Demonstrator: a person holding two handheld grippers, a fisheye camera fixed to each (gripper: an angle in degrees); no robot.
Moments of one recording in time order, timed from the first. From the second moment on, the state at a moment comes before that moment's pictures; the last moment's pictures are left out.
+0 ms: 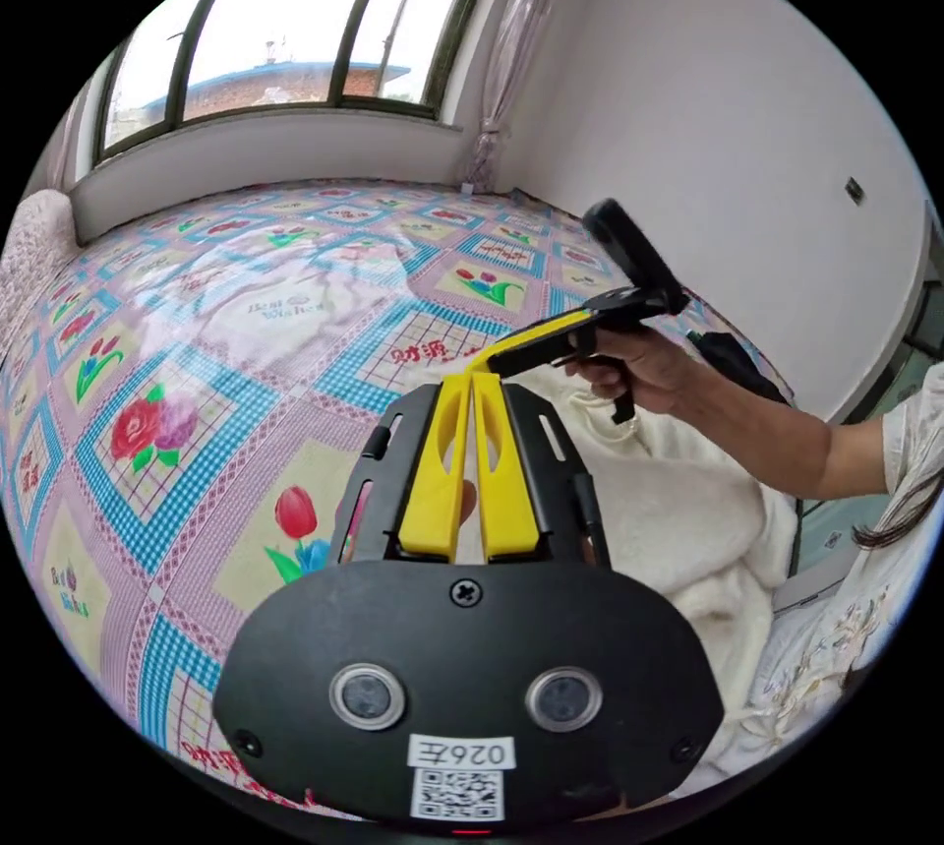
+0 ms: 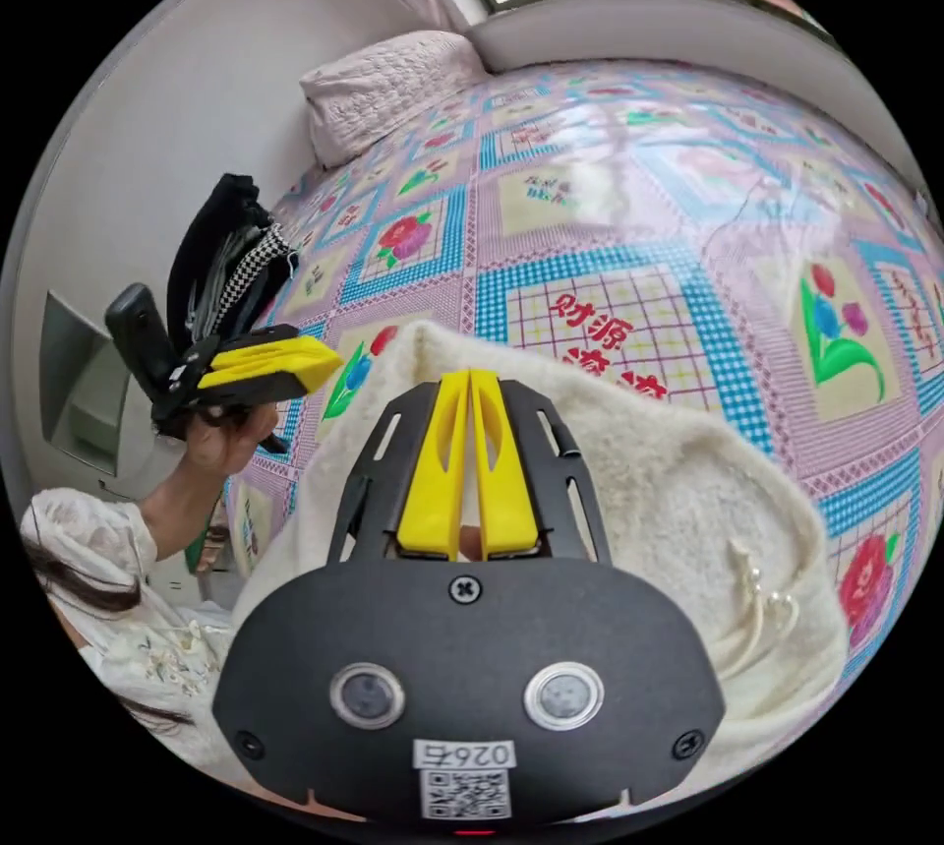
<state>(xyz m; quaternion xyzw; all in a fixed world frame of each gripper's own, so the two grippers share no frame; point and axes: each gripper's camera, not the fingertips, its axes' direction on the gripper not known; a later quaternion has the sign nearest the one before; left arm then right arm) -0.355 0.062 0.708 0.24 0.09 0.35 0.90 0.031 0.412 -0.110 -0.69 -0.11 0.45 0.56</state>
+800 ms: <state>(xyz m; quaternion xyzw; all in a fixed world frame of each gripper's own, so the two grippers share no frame) -0.347 0.242 0.677 0.24 -0.04 0.27 0.93 -0.048 0.164 -0.399 -0.71 0.10 0.49 0.50</state>
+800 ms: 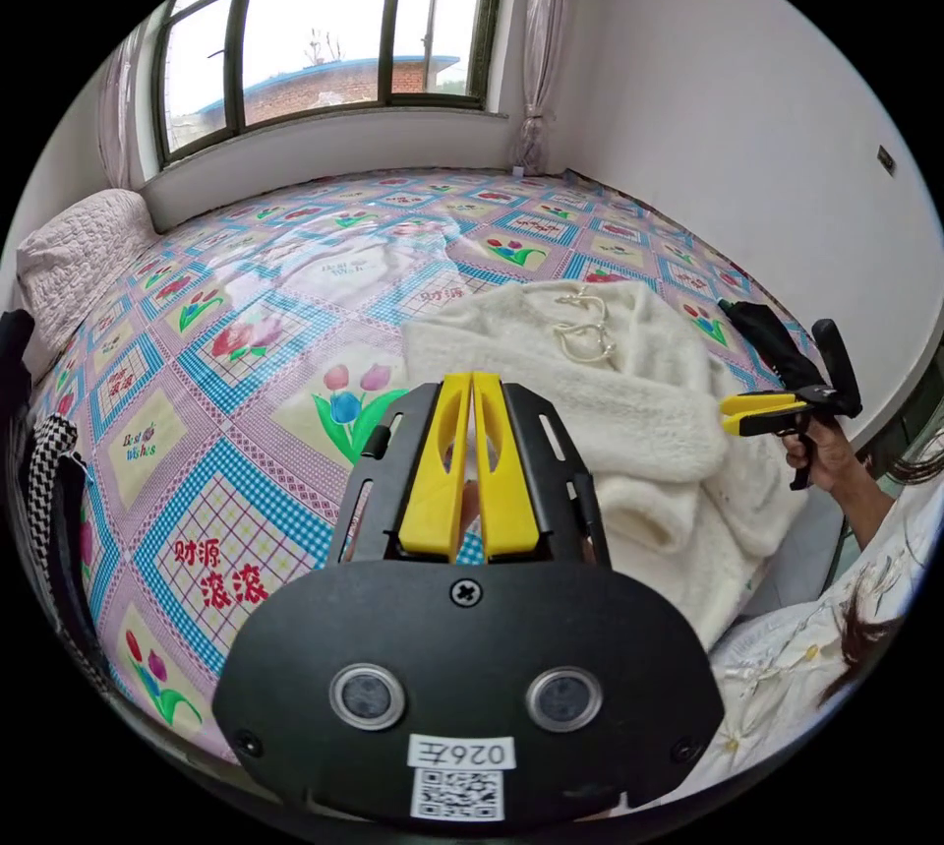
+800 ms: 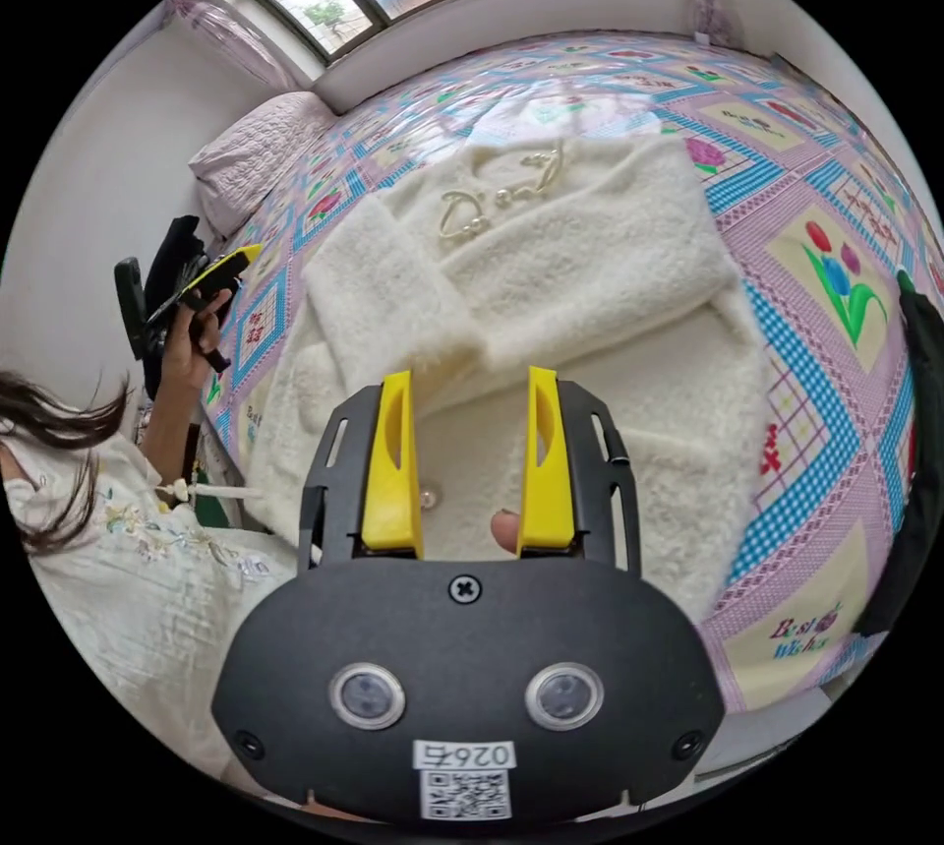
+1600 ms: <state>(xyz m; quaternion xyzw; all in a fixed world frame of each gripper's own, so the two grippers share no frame) -0.319 0.345 0.659 0.24 -0.08 0.22 0.94 -0.029 0.165 -0.366 -0.66 0.04 0.52 0.54</state>
